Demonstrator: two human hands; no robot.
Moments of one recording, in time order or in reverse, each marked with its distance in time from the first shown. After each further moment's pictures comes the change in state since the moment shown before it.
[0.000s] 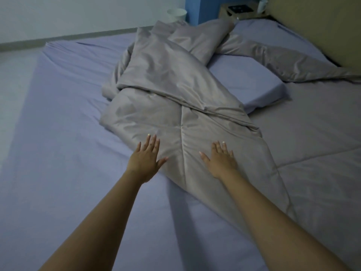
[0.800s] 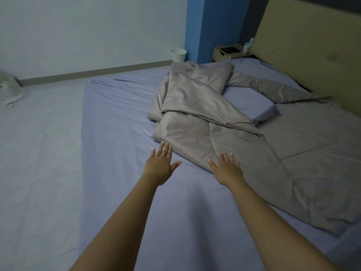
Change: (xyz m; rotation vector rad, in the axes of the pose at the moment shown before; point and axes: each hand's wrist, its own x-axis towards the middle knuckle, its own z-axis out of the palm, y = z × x) left_hand -0.209 -0.161 -0.109 -0.020 0.048 0.092; right_hand -0.225 -0.204 -0.040 0.079 0.059 0.154
